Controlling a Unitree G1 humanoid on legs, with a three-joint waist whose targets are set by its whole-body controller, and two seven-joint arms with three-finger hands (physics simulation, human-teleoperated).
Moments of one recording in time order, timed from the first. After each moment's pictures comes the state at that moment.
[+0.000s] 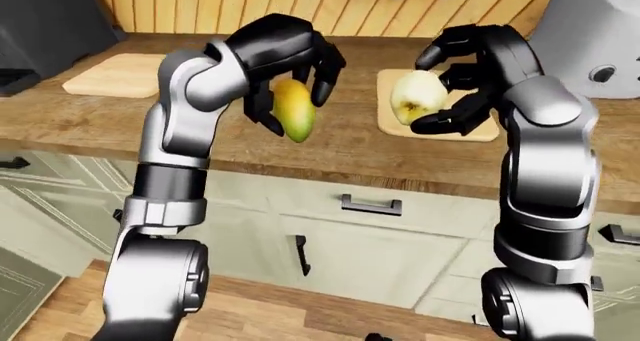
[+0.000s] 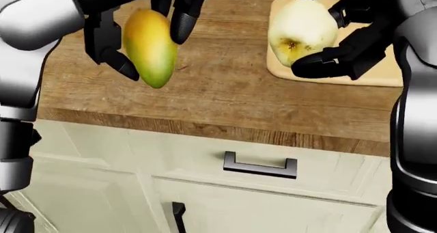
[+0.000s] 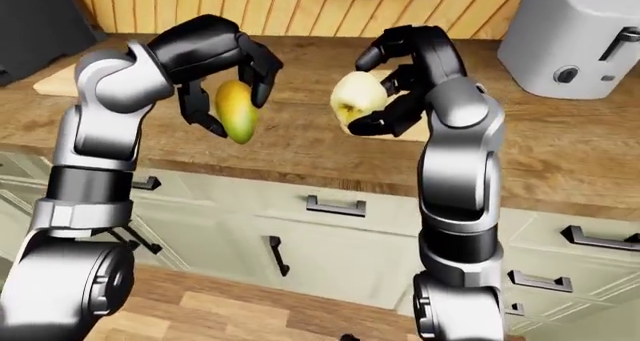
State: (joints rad) left arm -1.12 0.34 0.03 0.44 0.66 -0.49 -0.72; right arm -0.89 -0.32 -0.09 -0.24 -0.48 0.99 0.47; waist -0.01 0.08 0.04
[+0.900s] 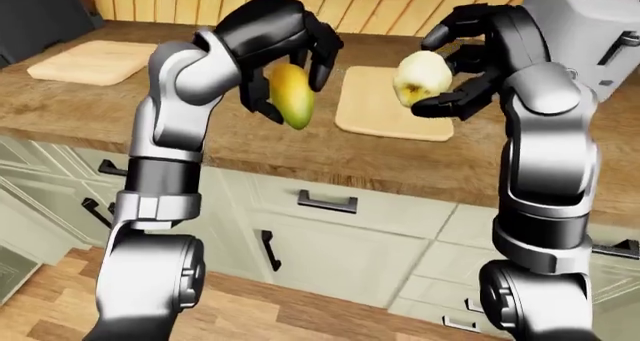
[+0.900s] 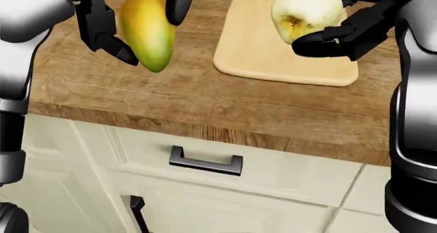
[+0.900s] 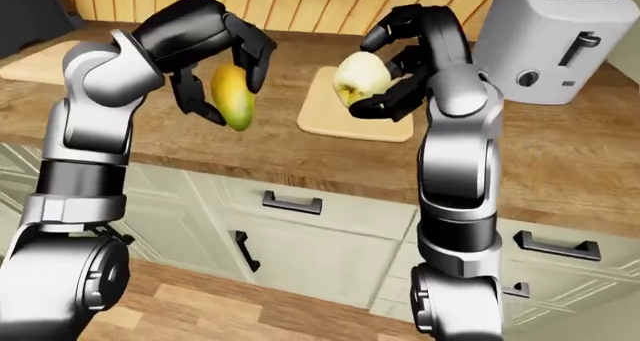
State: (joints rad) left arm -1.15 0.36 0.05 0.47 0.64 -0.53 -0.63; right arm -0.93 -0.32 -0.10 -0.18 -0.46 0.93 0.35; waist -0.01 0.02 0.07
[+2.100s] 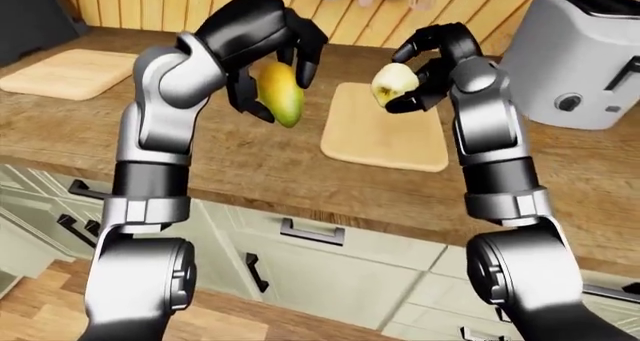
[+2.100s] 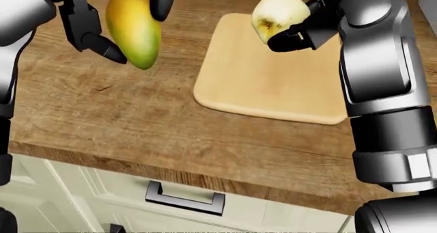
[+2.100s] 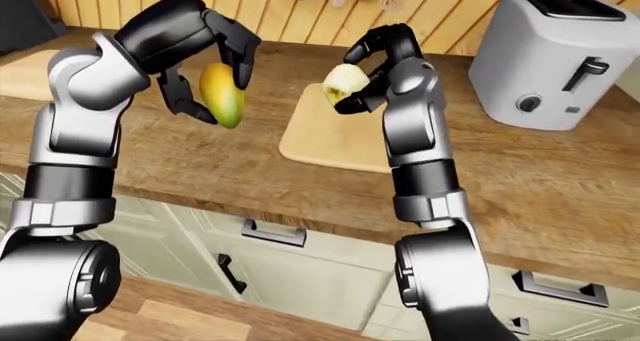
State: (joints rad) left arm -1.12 0.40 0.07 0.48 0.61 -0.54 -0.60; right arm -1.12 -0.27 -0.05 0.43 -0.47 0.69 0.19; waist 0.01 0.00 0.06
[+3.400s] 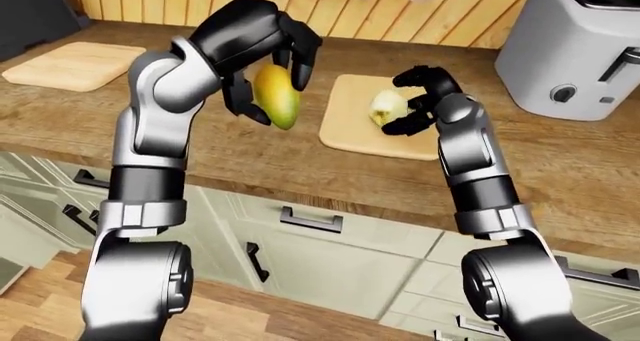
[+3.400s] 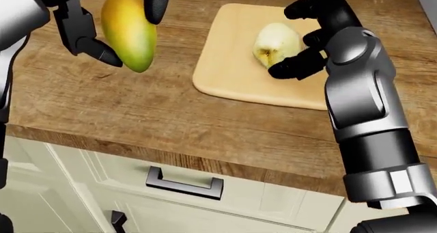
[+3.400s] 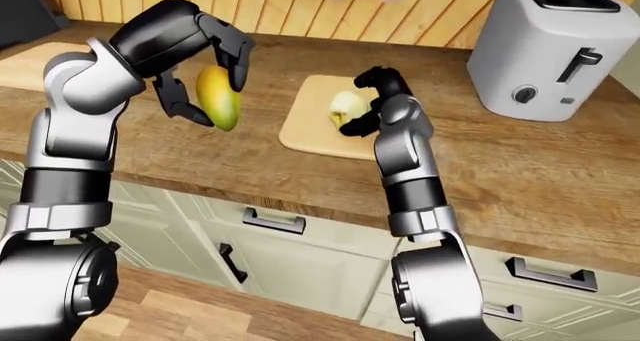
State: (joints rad) left arm -1.10 0.41 0.07 0.47 0.59 -0.55 -0.59; right arm -1.03 -0.24 -0.03 0.52 -0.57 0.66 0.25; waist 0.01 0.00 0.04
